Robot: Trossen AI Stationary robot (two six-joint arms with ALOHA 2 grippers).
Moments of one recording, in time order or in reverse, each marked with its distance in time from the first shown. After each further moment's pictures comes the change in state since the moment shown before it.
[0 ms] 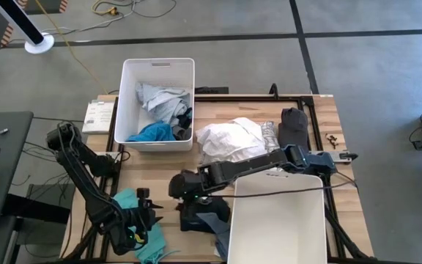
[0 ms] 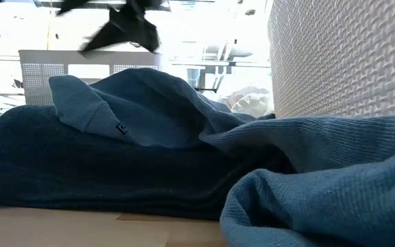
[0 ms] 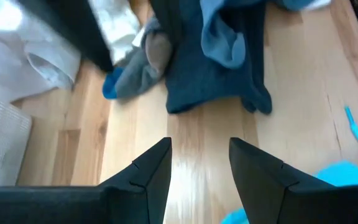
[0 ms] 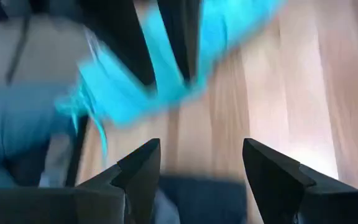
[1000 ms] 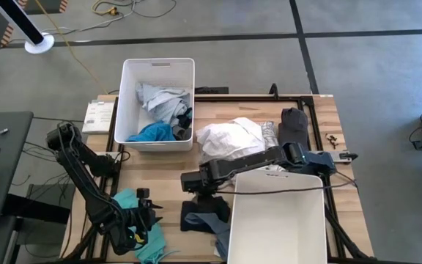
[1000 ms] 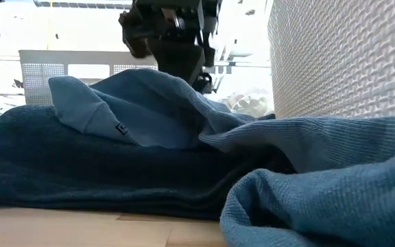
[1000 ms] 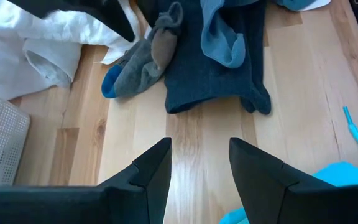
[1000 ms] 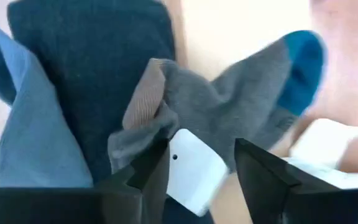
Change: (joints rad) left arm 0.000 0.000 0.000 0.005 0.001 -0.010; right arm -0.043 -0.012 -0.149 -0.317 -0.022 0.046
